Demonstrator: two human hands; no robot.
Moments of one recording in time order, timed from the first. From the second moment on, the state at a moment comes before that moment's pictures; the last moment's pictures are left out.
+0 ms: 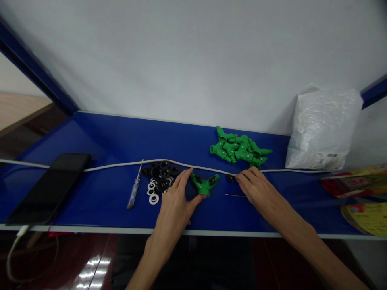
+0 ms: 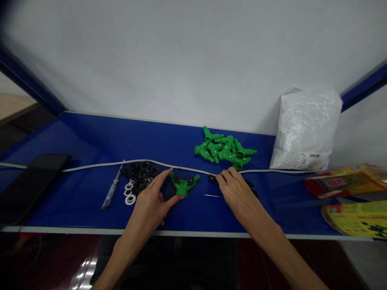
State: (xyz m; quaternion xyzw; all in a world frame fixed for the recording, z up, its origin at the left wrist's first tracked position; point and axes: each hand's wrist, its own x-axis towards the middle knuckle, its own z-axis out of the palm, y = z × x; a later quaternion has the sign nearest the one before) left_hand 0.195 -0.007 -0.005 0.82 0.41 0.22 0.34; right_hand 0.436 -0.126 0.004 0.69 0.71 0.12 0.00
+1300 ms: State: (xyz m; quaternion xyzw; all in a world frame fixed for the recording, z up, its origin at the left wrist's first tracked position) left_hand 0.198 -0.003 -0.020 0.81 0.37 0.25 0.37; right_hand 0.379 -0.036 0.047 0.67 0.53 -0.43 -0.31
